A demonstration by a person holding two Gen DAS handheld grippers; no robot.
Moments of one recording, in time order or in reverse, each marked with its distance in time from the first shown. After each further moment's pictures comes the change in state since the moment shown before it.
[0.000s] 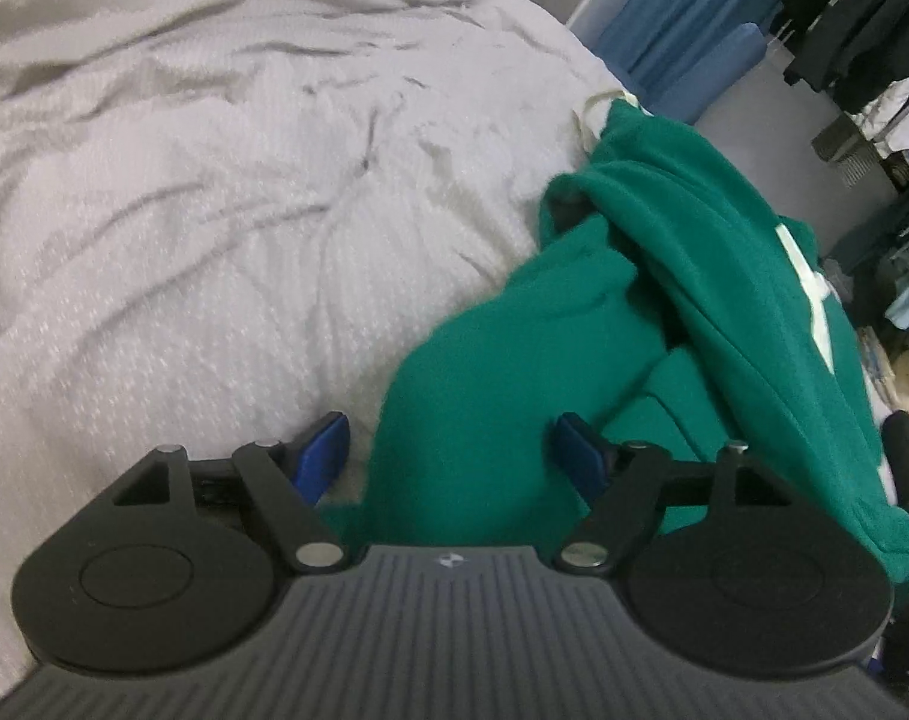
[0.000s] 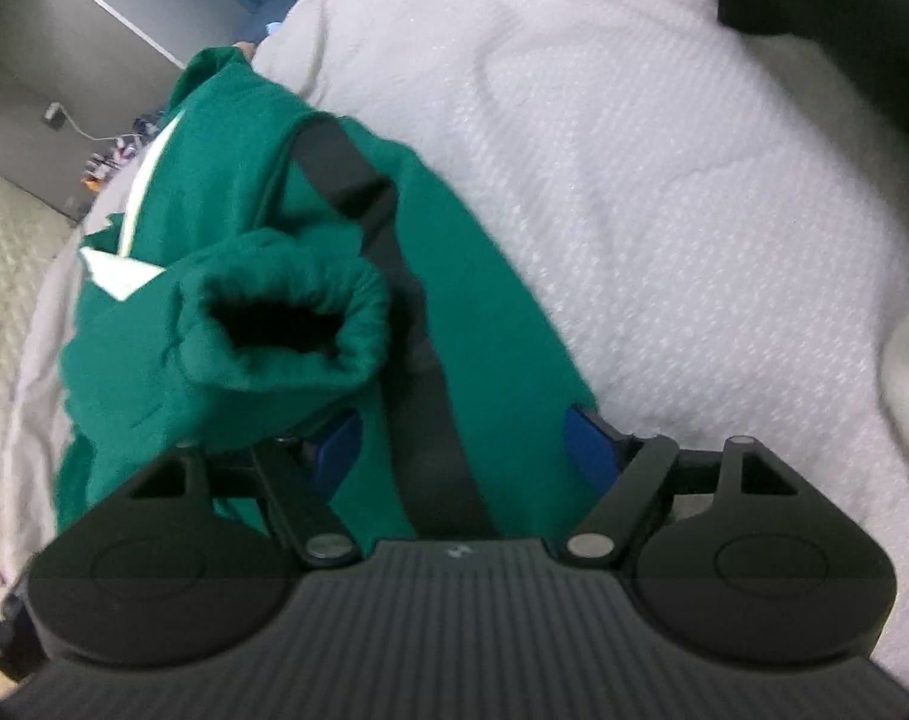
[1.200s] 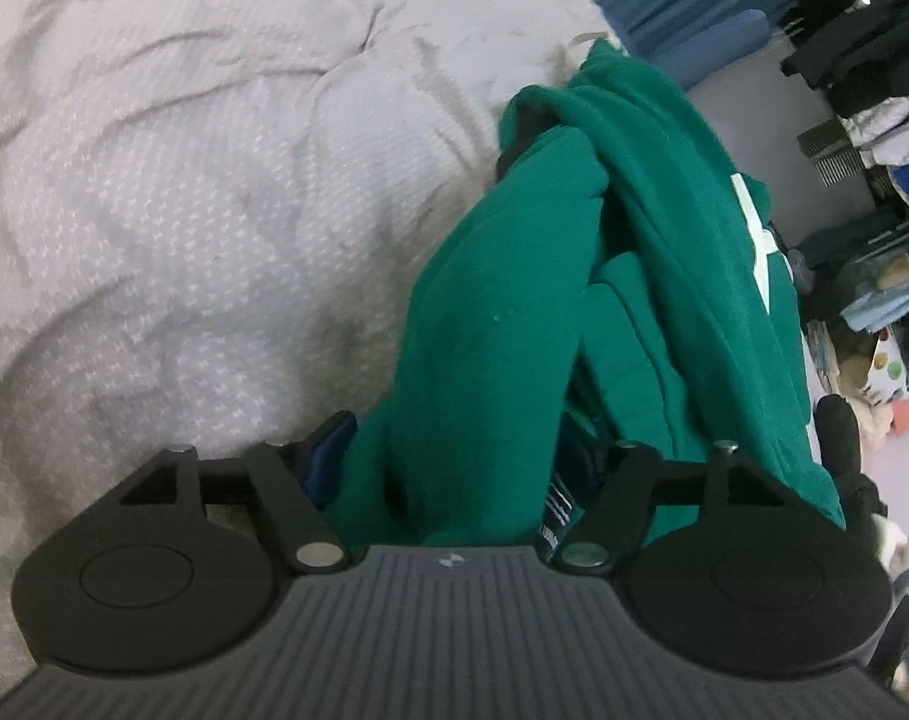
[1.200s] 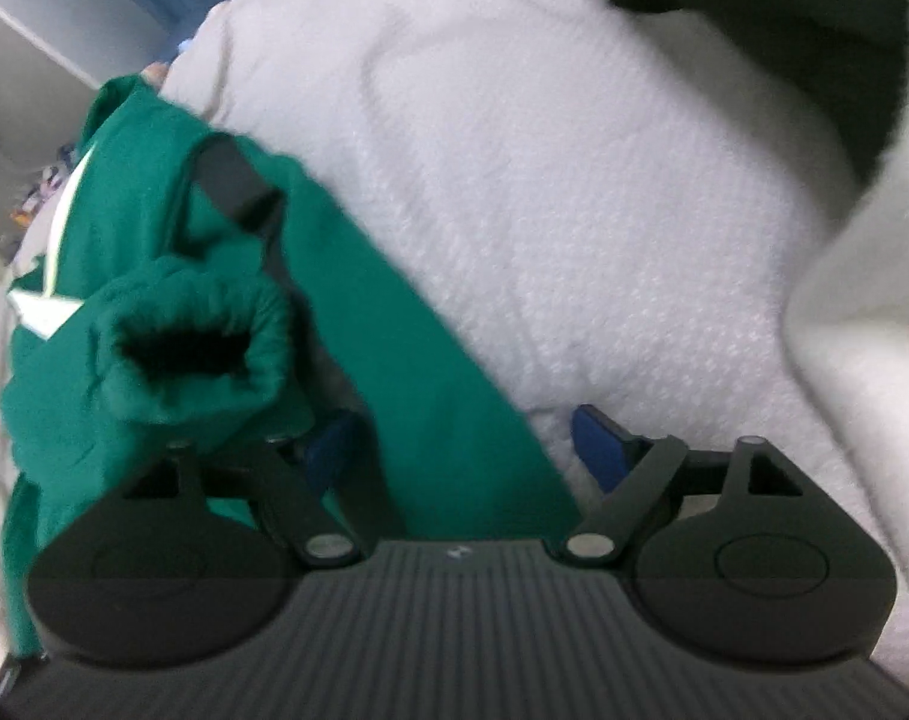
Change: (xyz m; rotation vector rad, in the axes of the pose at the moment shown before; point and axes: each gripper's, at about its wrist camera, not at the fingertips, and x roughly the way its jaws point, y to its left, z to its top) left arm -0.027 -0.001 -0.036 -0.147 0.146 -0.089; right arm -0.010 -0.029 0.007 0.072 0.010 -0.134
